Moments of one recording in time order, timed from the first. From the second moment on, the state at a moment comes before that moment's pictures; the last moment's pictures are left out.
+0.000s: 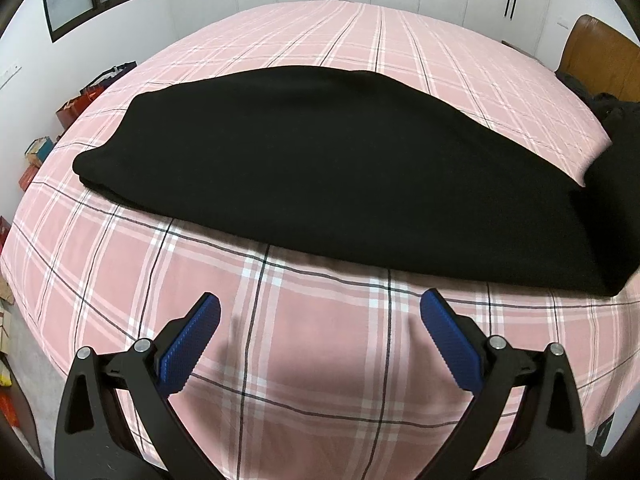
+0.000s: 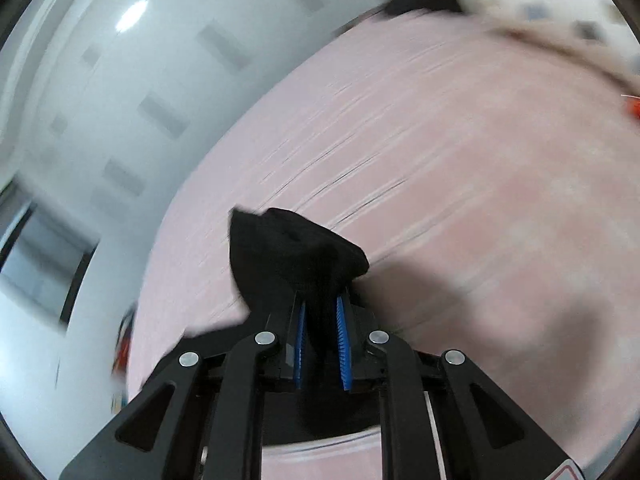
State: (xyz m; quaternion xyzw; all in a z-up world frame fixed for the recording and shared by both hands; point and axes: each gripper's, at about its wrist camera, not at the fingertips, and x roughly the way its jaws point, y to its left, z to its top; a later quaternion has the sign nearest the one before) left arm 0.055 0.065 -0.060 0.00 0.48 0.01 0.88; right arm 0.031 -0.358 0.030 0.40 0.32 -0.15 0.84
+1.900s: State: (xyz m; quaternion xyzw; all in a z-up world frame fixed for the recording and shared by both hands) left arm 0.059 0.049 -0.064 0.04 0.50 0.02 0.87; right arm 0.013 -0.462 -0.031 0.31 0.38 -0.21 0.84
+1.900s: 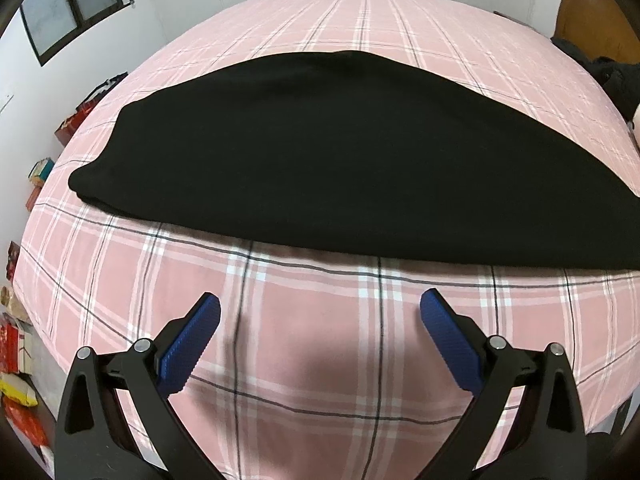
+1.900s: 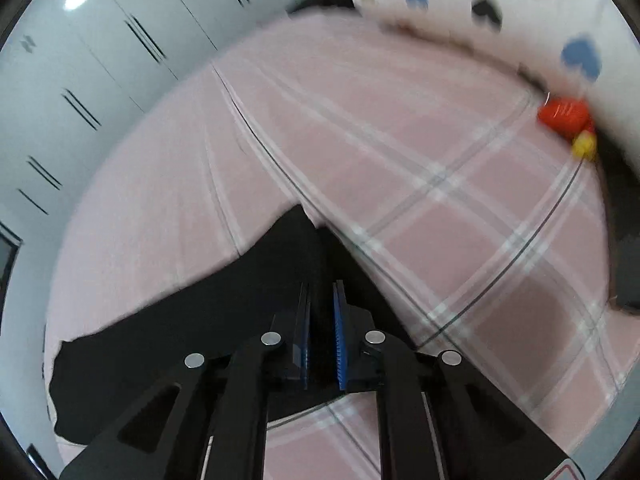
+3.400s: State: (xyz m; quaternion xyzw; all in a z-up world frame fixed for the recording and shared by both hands) left arm 0.060 0.064 -0.065 -0.04 0.52 0.04 0.85; right arm 0.026 -0.446 -0.087 0.48 0.32 -0.20 0.79
